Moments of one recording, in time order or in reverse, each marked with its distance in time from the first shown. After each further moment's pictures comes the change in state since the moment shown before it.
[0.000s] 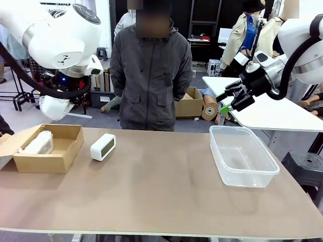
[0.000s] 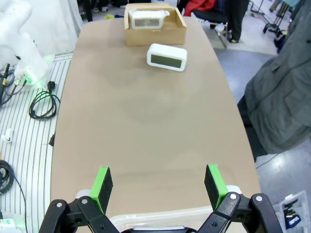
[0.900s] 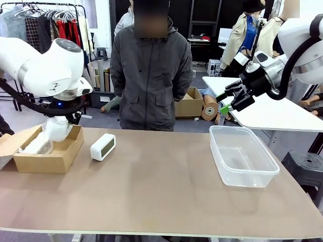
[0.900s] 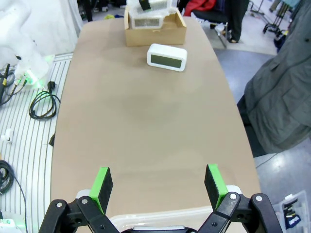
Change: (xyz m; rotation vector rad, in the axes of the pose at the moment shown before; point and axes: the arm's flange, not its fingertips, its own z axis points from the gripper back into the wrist) left arm -0.001 0.001 -0.119 -0.157 0.061 0.138; right arm 0.000 0.000 0.000 0.000 0.000 0.000
